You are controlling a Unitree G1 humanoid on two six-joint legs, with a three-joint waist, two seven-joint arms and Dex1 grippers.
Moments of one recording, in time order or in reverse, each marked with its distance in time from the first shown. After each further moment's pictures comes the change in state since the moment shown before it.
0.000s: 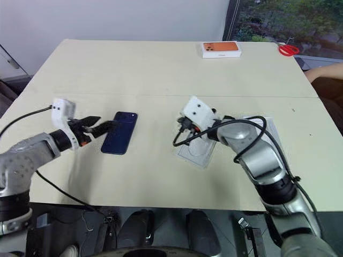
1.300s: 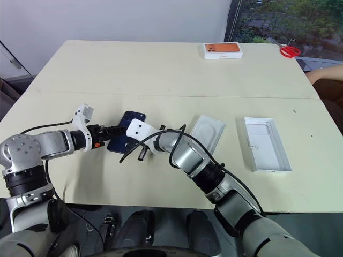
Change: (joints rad) left arm -0.221 -0.175 0.095 0.241 -0.172 0.436 0.231; right arm -0.140 0.411 0.332 0.515 -0.266 -0.138 -0.061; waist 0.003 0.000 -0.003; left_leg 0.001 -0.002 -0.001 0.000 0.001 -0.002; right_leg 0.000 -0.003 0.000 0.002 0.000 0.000
